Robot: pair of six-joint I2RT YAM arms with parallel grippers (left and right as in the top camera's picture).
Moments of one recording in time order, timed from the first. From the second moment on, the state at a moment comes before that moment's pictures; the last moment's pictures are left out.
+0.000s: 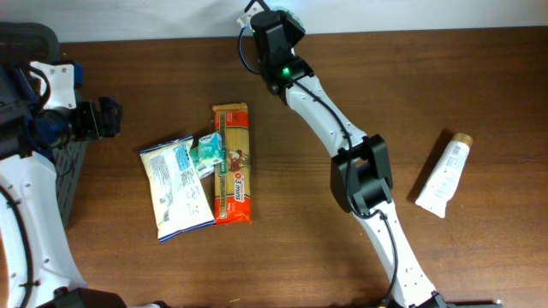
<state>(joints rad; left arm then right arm) 0.40 1.54 1.55 -0.92 0.34 0.25 0.47 2.69 2.53 -0.24 0.63 -0.70</state>
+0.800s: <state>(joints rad) 0.40 1.54 1.55 -0.92 0.34 0.25 -0.19 2.05 1.71 -1.32 0.03 0.26</state>
